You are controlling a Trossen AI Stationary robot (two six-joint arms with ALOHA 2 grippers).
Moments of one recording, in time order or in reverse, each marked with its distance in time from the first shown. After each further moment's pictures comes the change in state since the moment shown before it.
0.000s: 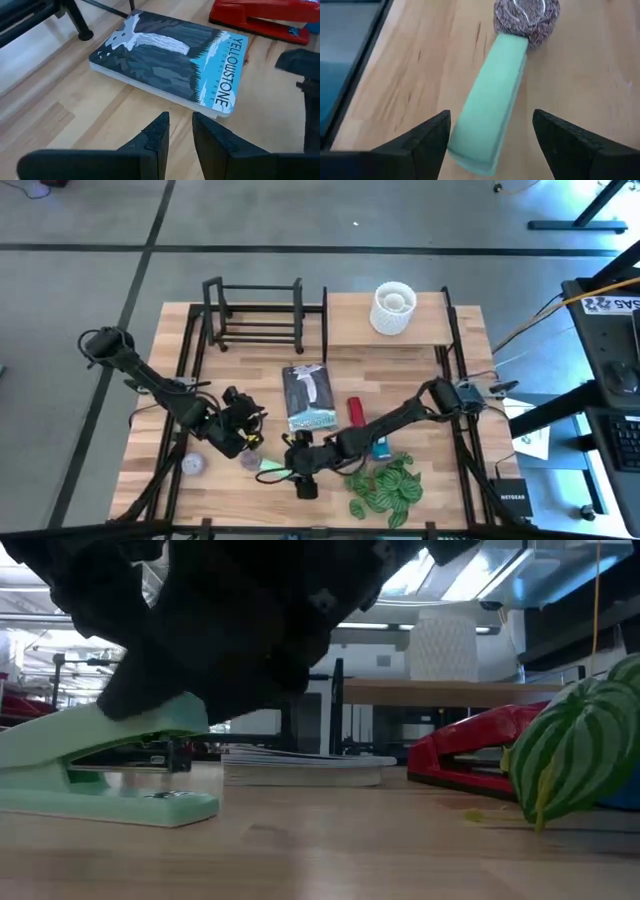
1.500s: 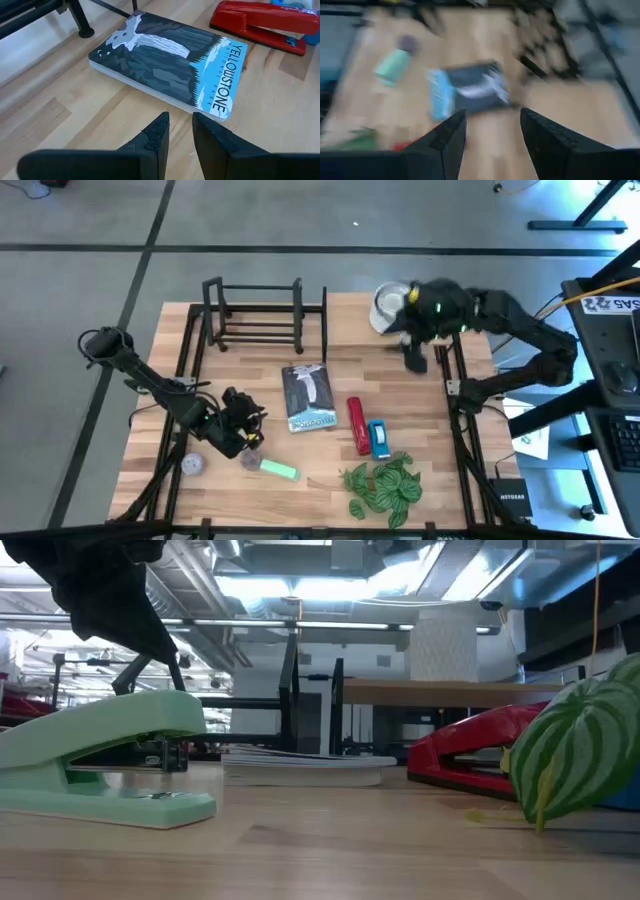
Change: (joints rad) left arm 0.000 0.001 0.000 0.007 -0.009 -0.061; right arm -0.517 -1.048 -0.088 -0.880 -0.291 -0.461
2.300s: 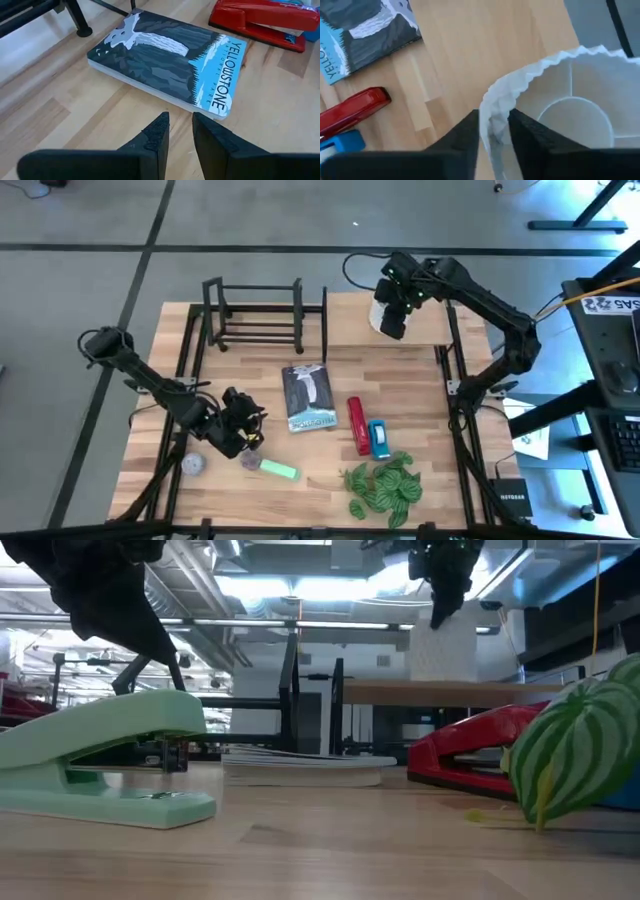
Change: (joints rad) left arm 0.000 0.000 0.000 0.000 0.008 0.011; right arm -0.514 0.323 0.178 -0.313 0.079 -0.178
